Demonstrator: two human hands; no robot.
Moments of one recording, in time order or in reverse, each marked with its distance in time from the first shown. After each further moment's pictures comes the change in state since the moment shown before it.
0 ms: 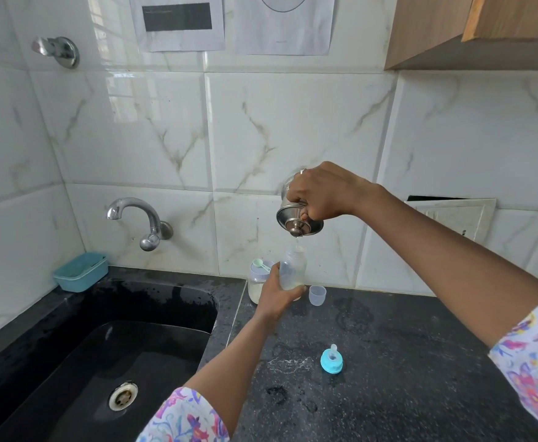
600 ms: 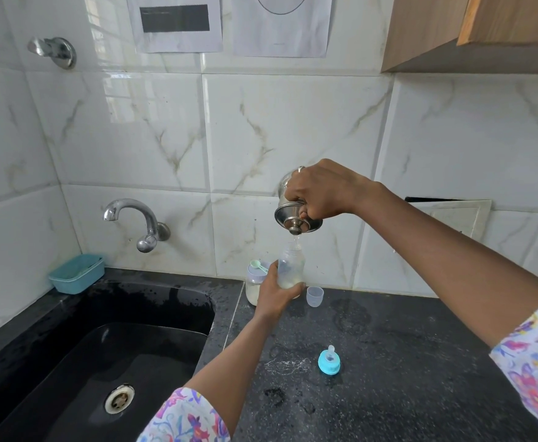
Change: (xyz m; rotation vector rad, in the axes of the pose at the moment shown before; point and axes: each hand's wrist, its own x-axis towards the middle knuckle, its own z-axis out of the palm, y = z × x) left_hand 0.005 -0.001 0.004 -0.049 0.047 0.008; right_hand 0.000 0.004 -0.002 -0.046 0.034 -0.035
